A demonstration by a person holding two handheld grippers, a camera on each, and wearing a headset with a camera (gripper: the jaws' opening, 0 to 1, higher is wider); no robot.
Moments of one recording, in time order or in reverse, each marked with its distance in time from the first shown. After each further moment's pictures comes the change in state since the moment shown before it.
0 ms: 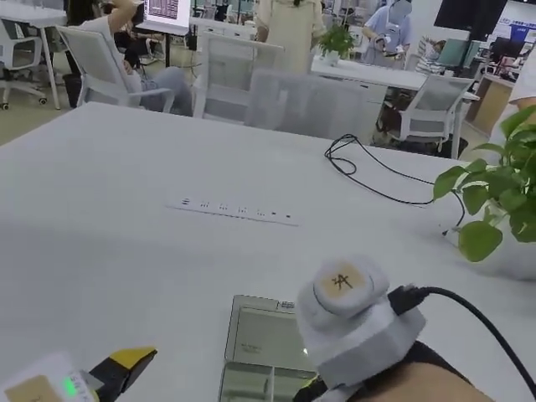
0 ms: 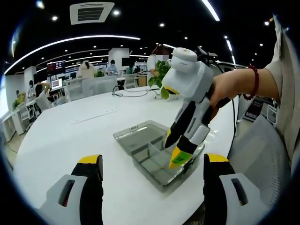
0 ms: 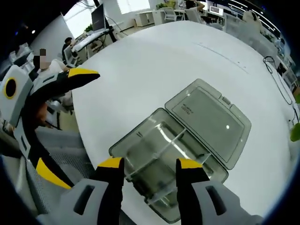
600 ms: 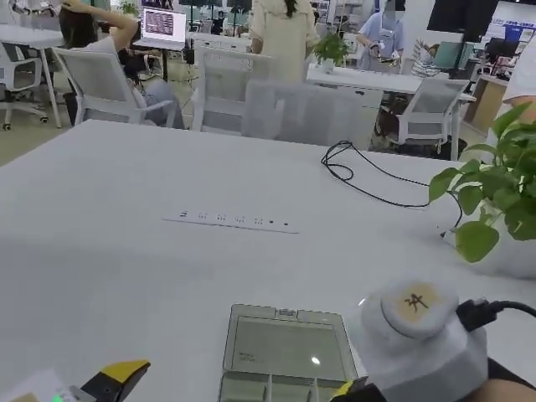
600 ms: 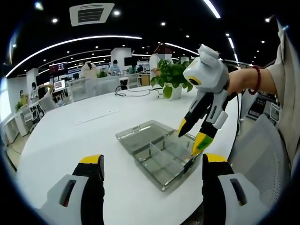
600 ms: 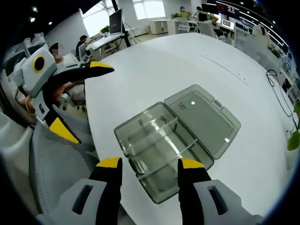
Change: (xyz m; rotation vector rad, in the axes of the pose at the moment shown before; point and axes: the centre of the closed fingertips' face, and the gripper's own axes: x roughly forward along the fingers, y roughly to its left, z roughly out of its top) left arm -0.003 -0.002 0.001 0.014 0.011 0.037; right arm -0.038 -0.010 -0.024 -0.113 -0.084 0.045
